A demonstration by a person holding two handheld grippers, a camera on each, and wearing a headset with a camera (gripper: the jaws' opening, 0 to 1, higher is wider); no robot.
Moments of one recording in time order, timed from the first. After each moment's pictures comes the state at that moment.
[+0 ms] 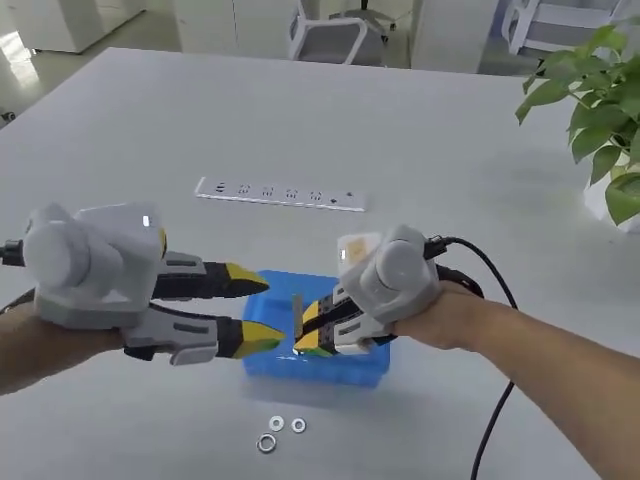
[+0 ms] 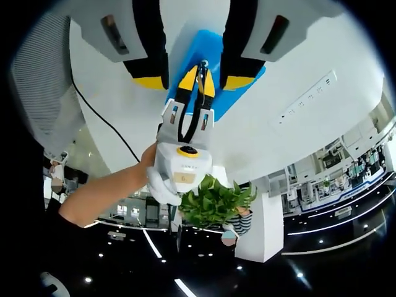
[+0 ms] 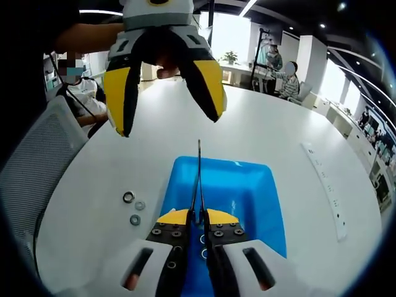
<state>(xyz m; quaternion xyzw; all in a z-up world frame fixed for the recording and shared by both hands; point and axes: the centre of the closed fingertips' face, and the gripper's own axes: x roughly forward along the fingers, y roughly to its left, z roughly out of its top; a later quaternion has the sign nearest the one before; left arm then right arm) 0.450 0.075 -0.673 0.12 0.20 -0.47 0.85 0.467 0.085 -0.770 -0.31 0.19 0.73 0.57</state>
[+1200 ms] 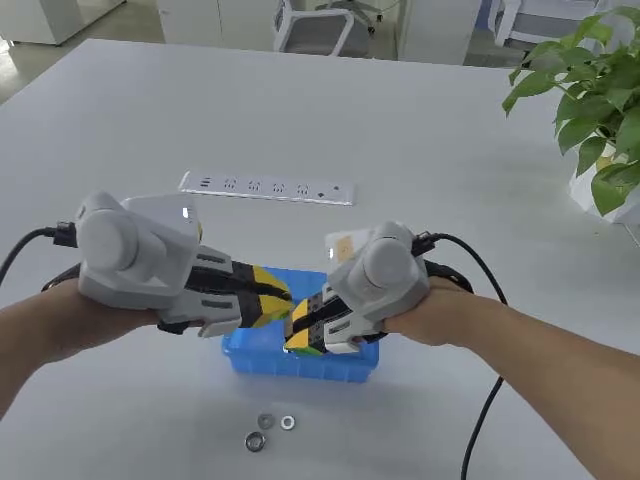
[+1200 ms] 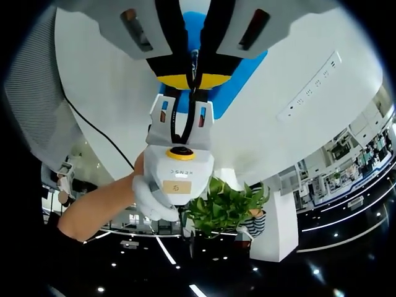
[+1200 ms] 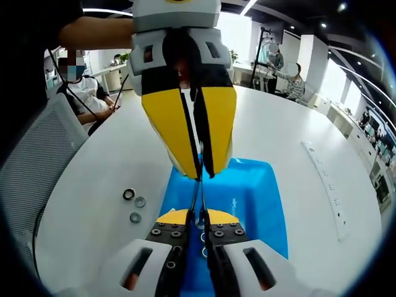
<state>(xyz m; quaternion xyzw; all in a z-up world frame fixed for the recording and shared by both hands) 0.469 0.056 -0.688 0.16 0.19 -0.50 0.83 0.466 0.083 -0.771 -0.31 0.20 0.73 0.57</state>
